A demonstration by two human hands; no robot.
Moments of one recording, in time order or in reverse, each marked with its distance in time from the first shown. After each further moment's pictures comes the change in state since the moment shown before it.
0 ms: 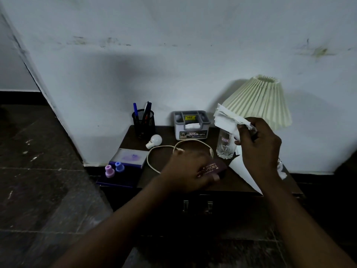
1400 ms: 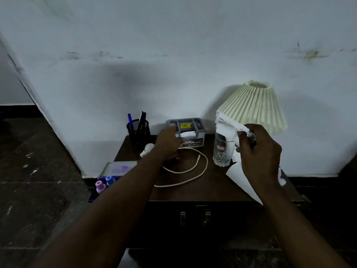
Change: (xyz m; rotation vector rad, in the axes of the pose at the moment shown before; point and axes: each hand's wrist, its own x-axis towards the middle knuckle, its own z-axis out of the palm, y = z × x) left_hand 0.102 -0.083 -0.016 -0.259 0.137 -0.525; right_hand 0.007 0.004 -0.010 -0.044 0.003 0.006
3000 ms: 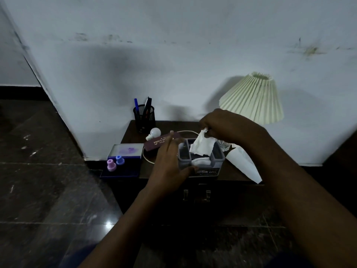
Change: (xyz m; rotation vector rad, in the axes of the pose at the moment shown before) left_hand -0.180 -0.003 -0.009 -0.282 0.079 0.151; right_hand 0.050 -0.091 0.036 -0.646 -1.109 -0.432
